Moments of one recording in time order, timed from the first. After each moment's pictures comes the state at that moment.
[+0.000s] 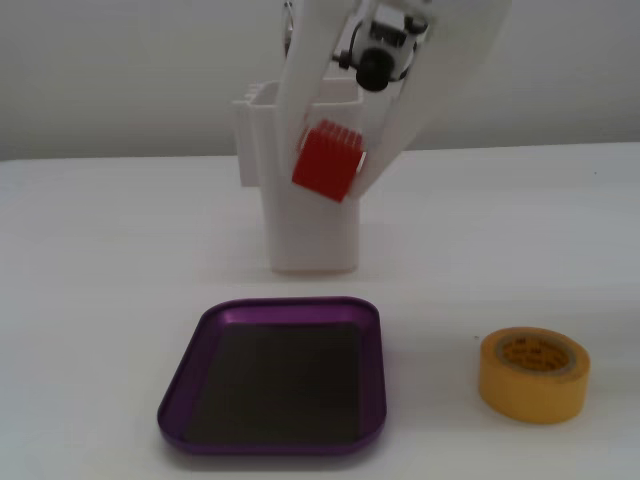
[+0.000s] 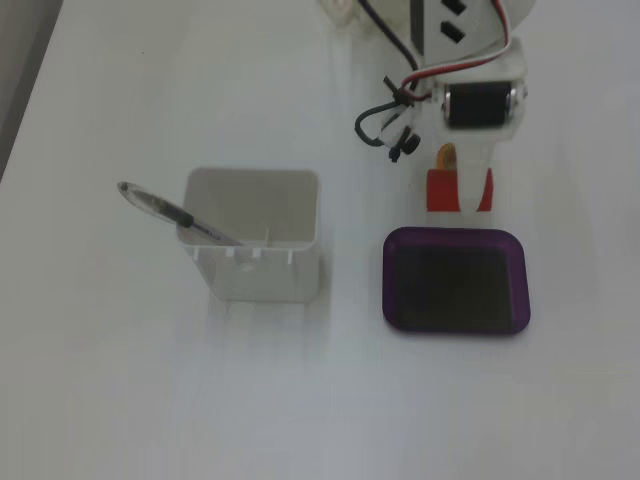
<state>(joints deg) -11.0 79.1 63.7 69.3 10.4</state>
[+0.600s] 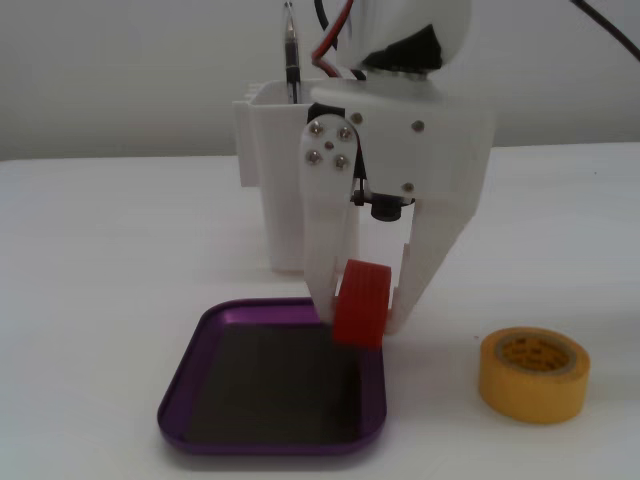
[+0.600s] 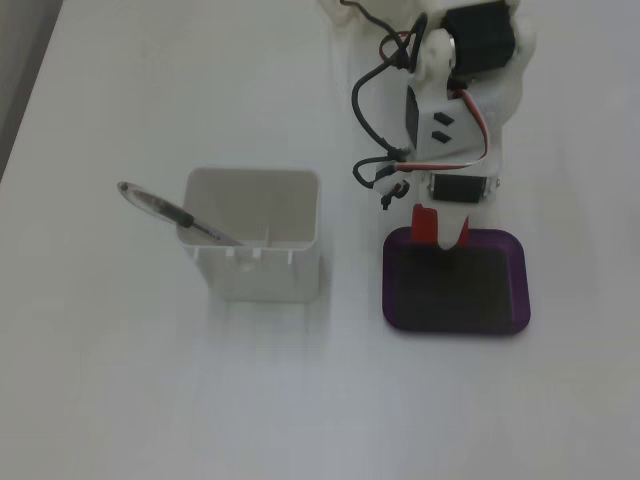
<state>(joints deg) -10.5 64.0 62.8 69.1 12.6</state>
